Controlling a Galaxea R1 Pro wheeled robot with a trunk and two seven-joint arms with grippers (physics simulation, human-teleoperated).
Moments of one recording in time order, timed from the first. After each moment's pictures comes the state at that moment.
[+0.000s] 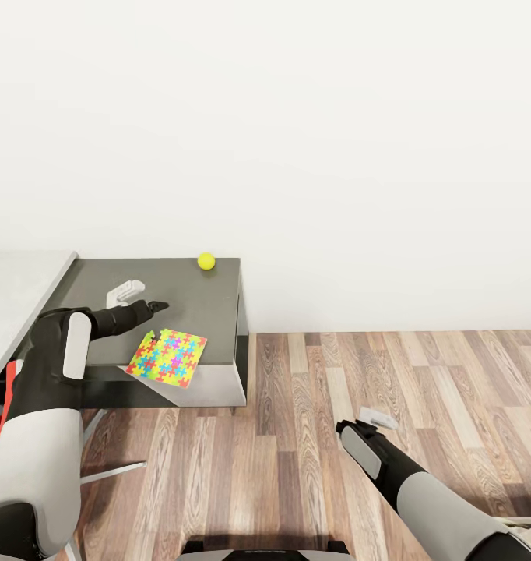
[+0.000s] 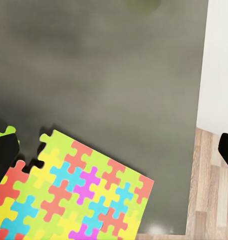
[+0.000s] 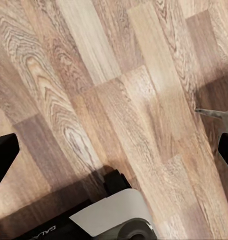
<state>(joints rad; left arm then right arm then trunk) -0.88 0.10 0.31 -1.24 0.30 1.04 -0.18 -0.72 -0.04 0.51 -0.51 -0.88 0.24 -0.65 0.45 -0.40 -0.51</state>
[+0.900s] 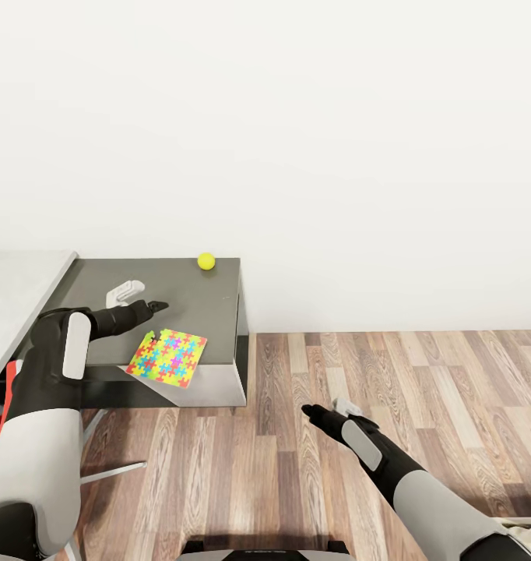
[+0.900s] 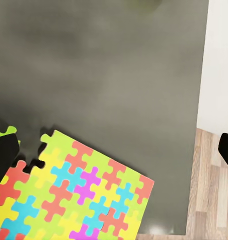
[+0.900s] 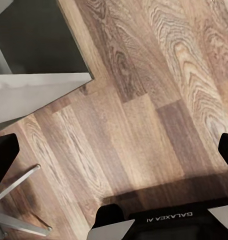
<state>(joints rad) -0.88 0.10 0.31 -1.24 0.30 1.04 -0.18 -0.72 -0.01 0.40 -0.51 -0.96 0.27 -0.12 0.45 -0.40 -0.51</state>
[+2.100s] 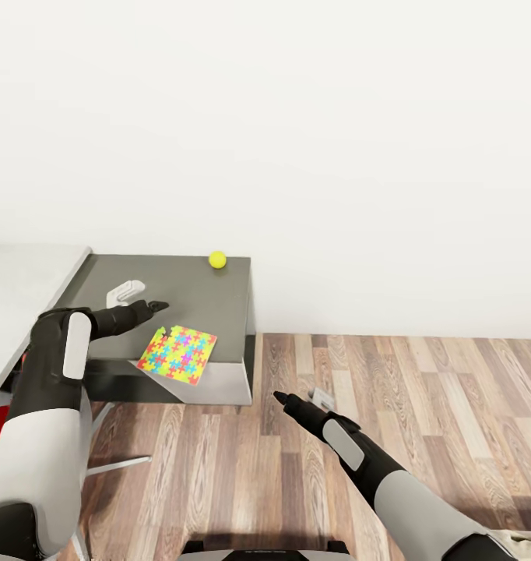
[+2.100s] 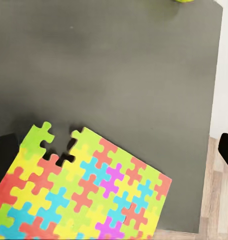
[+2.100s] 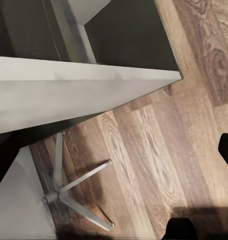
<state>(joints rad) -0.88 0.10 0.31 -1.24 0.30 1.04 -0.18 -0.72 0.06 0.42 -0.52 -1.01 0.20 0.08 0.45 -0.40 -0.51</state>
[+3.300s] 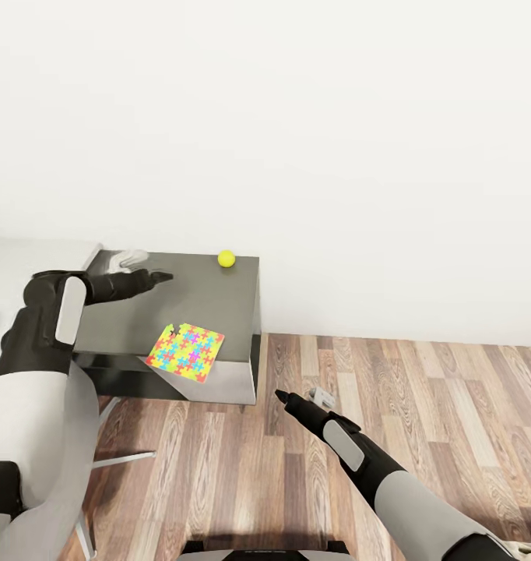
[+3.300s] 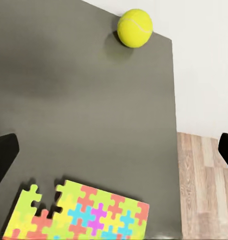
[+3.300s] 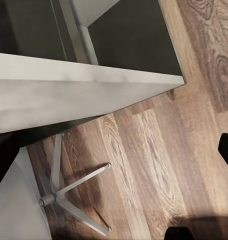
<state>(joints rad) -1.04 0.20 0.16 -1.16 0.30 1.04 -0.34 -0.72 0.06 0.42 -0.51 -1.01 0.17 0.08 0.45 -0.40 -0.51</state>
